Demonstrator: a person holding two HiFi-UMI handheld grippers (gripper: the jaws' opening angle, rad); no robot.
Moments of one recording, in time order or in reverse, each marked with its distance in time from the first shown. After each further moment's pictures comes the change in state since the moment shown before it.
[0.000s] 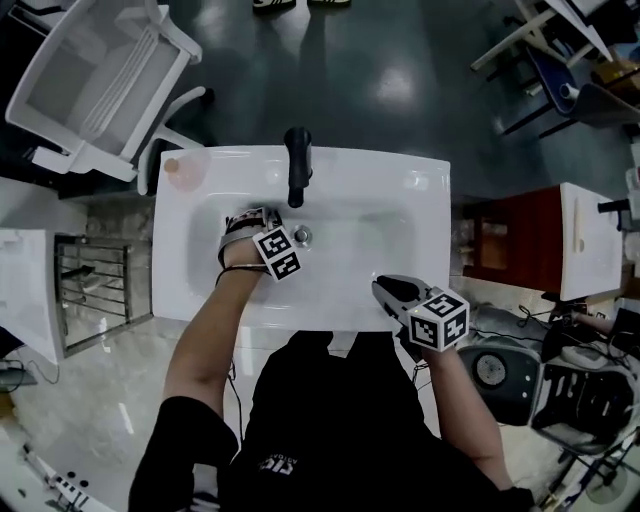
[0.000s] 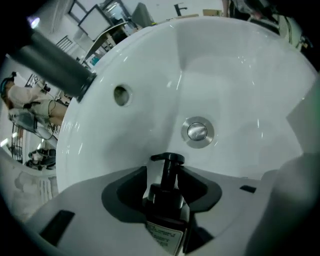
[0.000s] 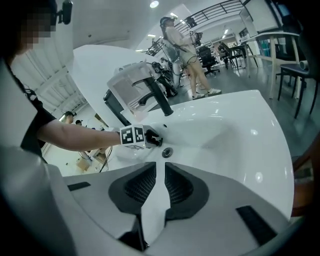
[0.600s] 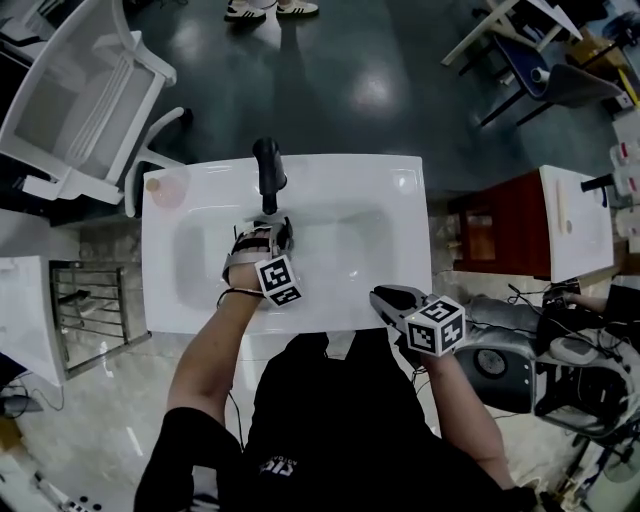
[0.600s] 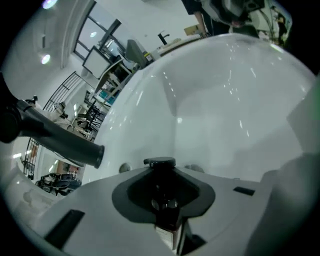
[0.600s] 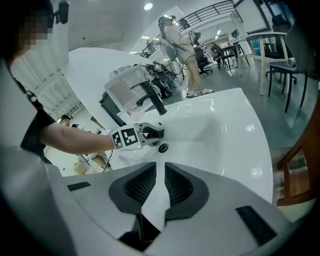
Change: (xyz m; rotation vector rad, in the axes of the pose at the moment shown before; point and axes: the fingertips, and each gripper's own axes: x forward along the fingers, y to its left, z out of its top) left arm -0.054 -0.015 0.086 0.096 -0.273 0.174; right arm -0.044 -0.010 -0.023 0.056 -0.013 -0.039
